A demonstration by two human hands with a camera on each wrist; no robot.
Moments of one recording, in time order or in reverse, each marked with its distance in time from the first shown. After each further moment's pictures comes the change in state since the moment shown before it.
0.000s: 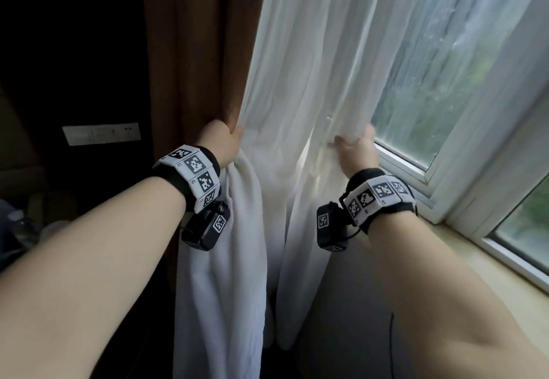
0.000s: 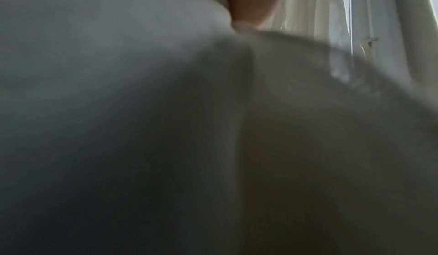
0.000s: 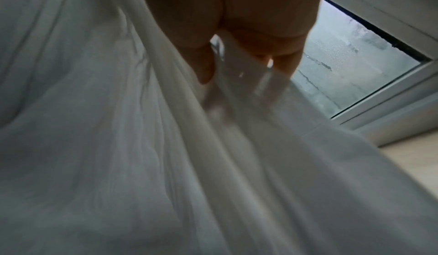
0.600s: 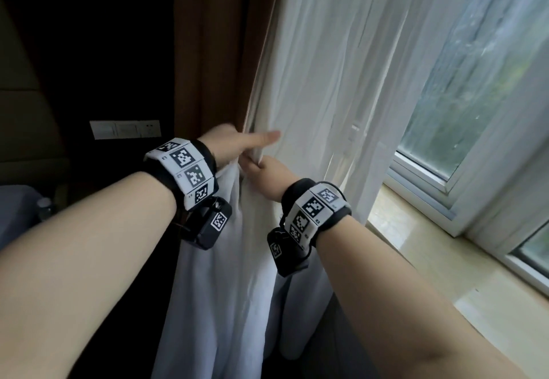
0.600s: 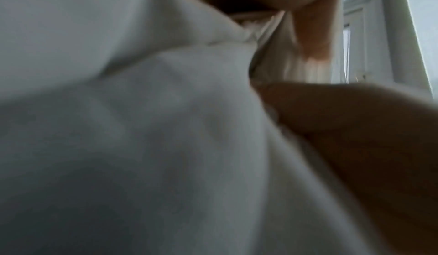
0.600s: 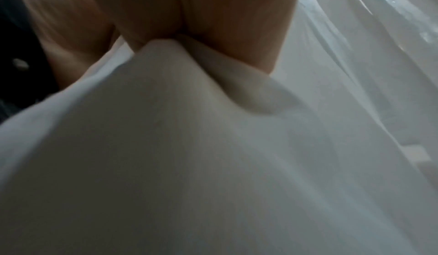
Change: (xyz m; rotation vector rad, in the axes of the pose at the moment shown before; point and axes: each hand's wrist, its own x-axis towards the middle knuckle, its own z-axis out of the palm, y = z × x) left_hand -0.016 -0.007 -0.031 -0.271 -0.234 -0.118; right_hand -0.087 -0.061 0.090 -0.184 -0.789 -0.343
